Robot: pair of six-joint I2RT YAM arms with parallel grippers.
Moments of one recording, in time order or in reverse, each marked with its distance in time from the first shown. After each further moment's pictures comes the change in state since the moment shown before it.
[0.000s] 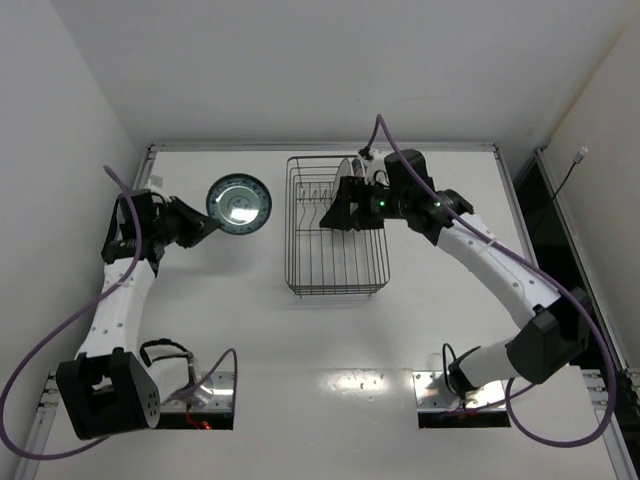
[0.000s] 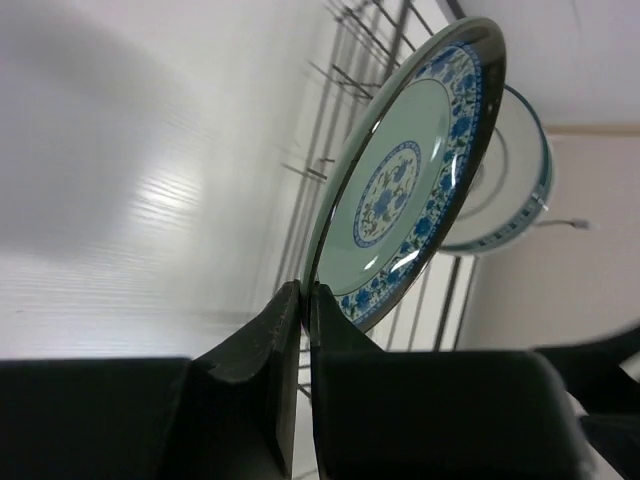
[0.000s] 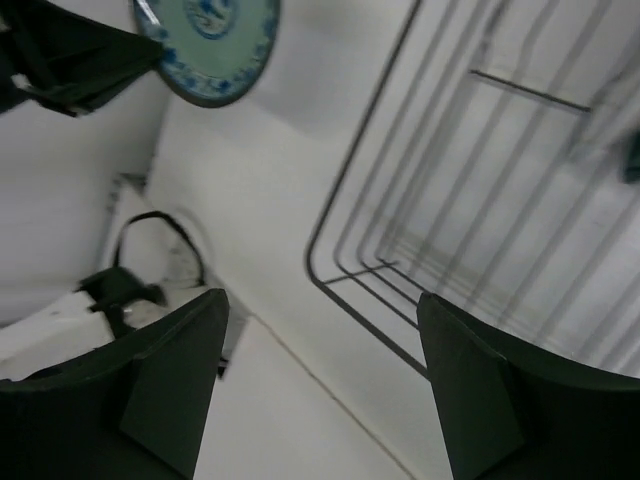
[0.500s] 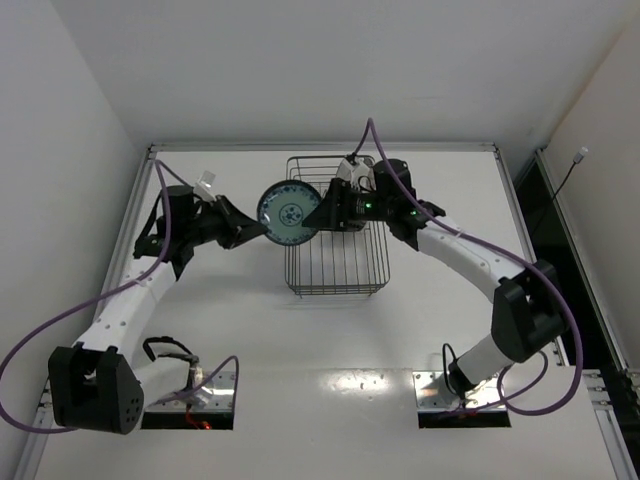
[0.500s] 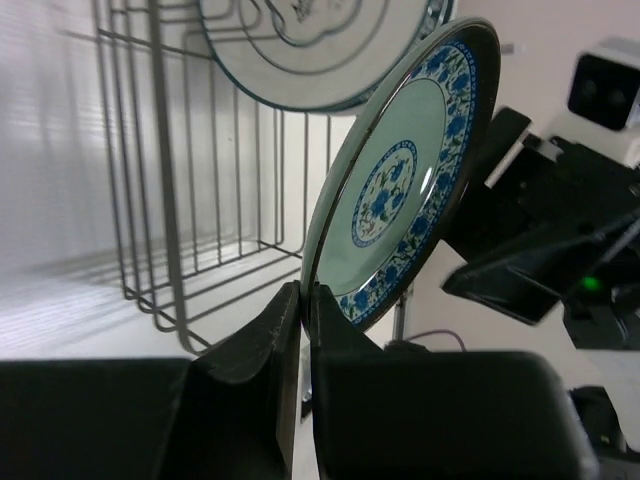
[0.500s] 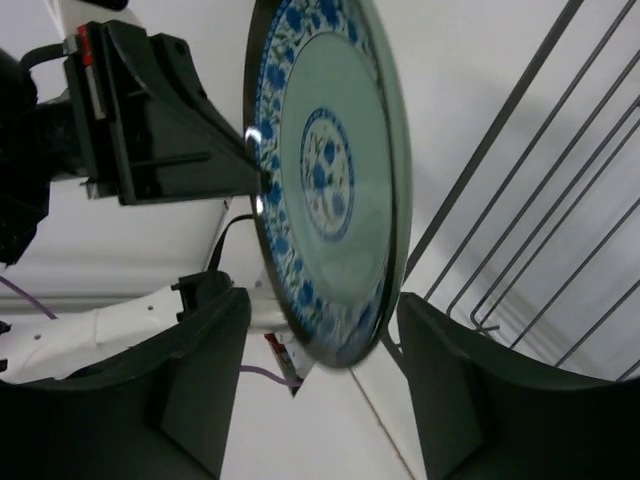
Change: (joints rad) left arm -0.272 0.014 -0.018 0.140 0.172 -0.130; right arm -0.018 0.123 -0.215 0.557 -0.300 0.239
